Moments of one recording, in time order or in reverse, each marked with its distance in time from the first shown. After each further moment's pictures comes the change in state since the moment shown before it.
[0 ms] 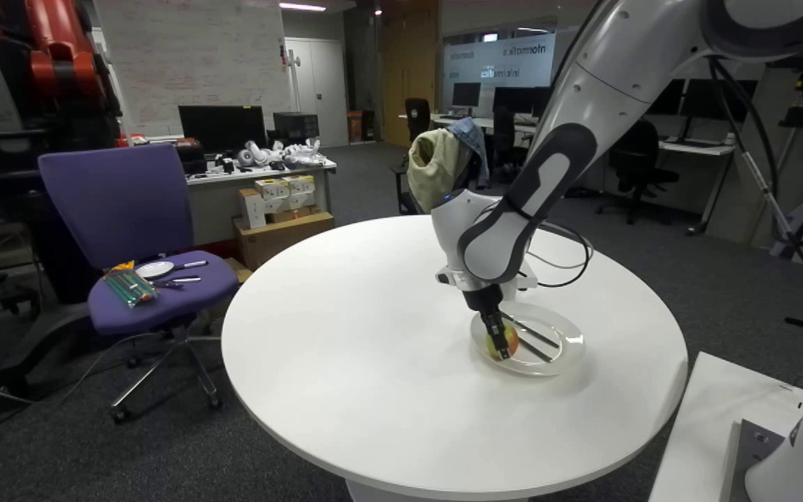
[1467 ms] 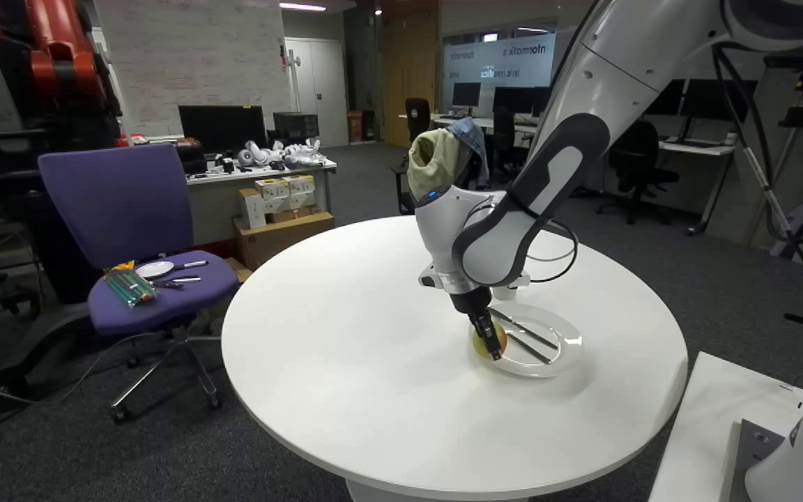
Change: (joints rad) arm 0.043 -0.049 0.052 -0.017 -0.071 -0.009 -0.015
